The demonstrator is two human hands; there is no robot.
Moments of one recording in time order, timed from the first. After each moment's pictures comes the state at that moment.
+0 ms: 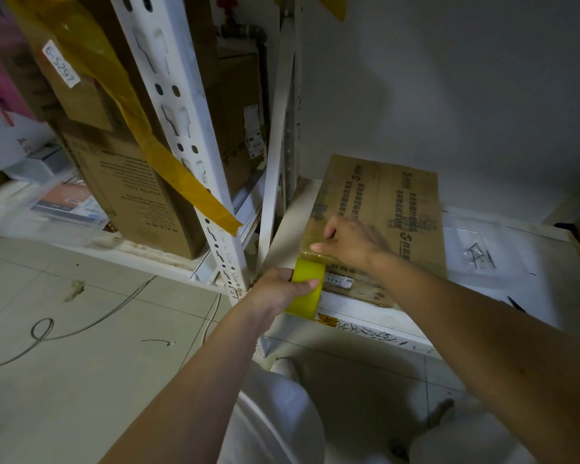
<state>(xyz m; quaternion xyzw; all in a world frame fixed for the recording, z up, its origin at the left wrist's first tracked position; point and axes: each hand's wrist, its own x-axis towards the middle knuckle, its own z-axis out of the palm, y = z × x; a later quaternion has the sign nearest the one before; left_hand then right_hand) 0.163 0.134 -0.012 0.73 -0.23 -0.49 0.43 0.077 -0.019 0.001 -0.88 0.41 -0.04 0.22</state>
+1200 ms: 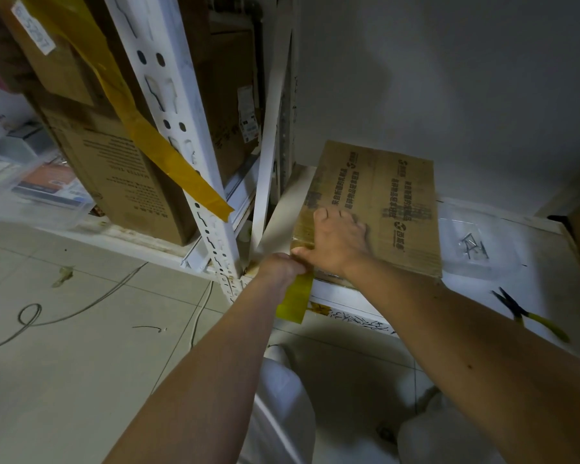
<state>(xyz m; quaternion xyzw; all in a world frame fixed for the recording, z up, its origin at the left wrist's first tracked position) 0.164 0.089 -0.039 0.78 -0.11 -0.47 0.41 0.088 0.004 -0.018 -0.92 0.38 -0.05 0.04</state>
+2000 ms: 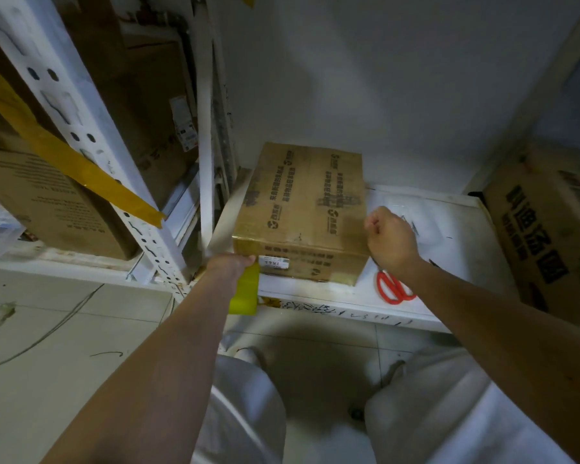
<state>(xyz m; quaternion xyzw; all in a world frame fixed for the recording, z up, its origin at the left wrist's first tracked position) 0.171 0.072 -0.069 0.78 -0.06 -0.45 0.42 -0.077 -0.049 -0.009 -0.80 0.54 -0.21 0.18</state>
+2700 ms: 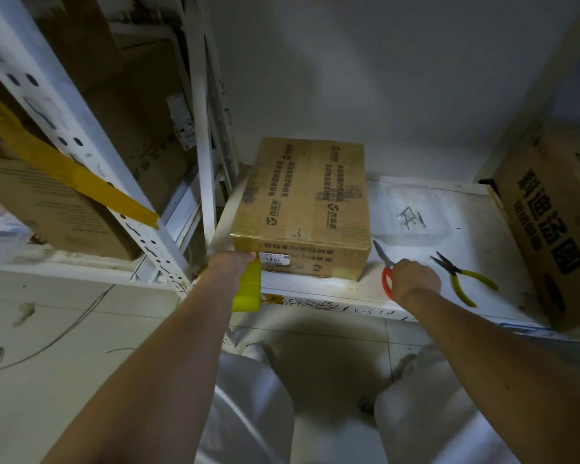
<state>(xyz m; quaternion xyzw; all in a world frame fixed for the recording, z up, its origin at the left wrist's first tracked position) 0.158 0.072 -0.055 0.80 -0.08 -0.42 0.42 -0.122 -0.041 -0.076 -0.75 0.64 0.15 0.03</state>
